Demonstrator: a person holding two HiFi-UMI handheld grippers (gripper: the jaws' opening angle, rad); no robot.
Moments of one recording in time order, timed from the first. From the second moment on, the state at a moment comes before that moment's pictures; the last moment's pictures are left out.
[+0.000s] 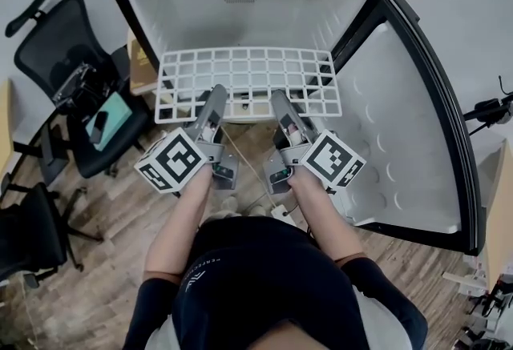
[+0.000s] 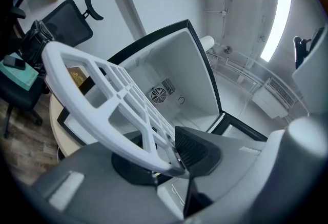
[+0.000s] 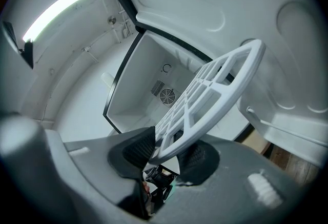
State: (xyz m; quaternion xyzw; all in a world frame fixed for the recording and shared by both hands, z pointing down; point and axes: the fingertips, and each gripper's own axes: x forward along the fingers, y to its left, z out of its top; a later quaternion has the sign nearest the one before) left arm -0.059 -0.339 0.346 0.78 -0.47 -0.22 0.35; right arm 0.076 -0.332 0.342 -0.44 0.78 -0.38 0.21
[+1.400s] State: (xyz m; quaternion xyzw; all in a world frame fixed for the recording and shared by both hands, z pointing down) left arm -0.056 -0.381 0.342 0.78 -0.46 -0.24 0.36; right arm 0.076 -0.380 0.336 -0.44 0.79 -0.38 0.21
